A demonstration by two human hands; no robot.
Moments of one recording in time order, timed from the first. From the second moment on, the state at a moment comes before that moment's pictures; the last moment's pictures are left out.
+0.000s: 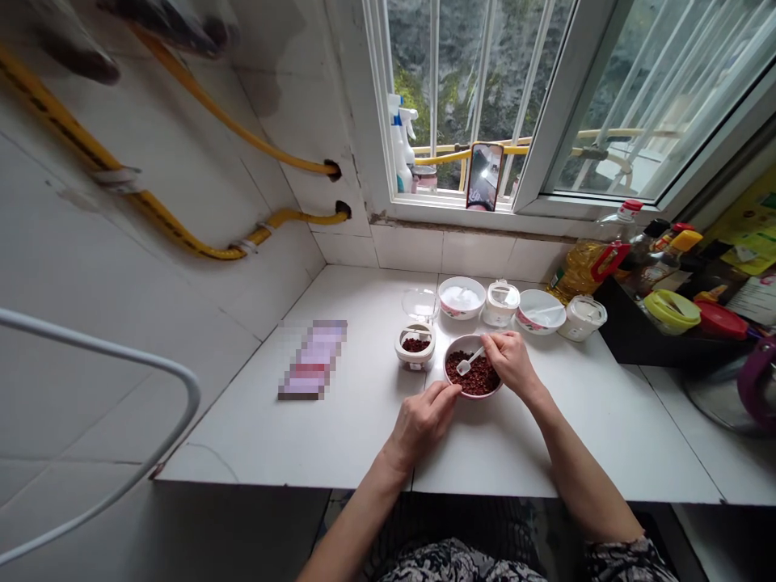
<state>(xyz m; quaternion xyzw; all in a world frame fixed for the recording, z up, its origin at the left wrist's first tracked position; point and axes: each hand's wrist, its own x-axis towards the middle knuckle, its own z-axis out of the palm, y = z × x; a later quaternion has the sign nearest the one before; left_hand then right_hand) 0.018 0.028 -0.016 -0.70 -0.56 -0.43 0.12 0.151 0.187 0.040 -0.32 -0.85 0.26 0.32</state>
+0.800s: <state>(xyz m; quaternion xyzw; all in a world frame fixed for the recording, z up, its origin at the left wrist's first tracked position) 0.018 0.027 -0.018 -0.70 -0.57 -0.41 0.11 0.153 0.184 0.043 -0.33 -0.82 0.34 0.32</state>
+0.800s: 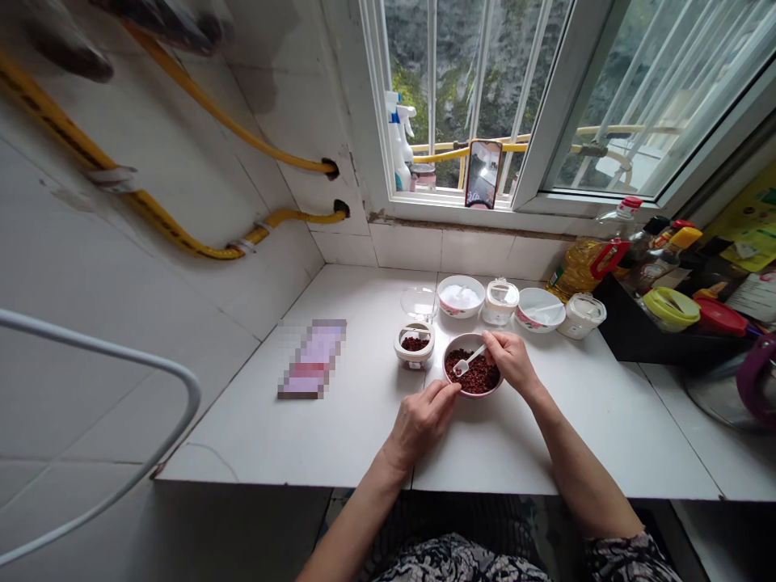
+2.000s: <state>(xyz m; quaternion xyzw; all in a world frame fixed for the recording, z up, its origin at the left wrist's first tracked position) 0.018 0.028 -0.018 -0.70 -0.56 -0.43 0.11 0.133 0.182 0.054 -0.35 -0.72 0.46 0.38</state>
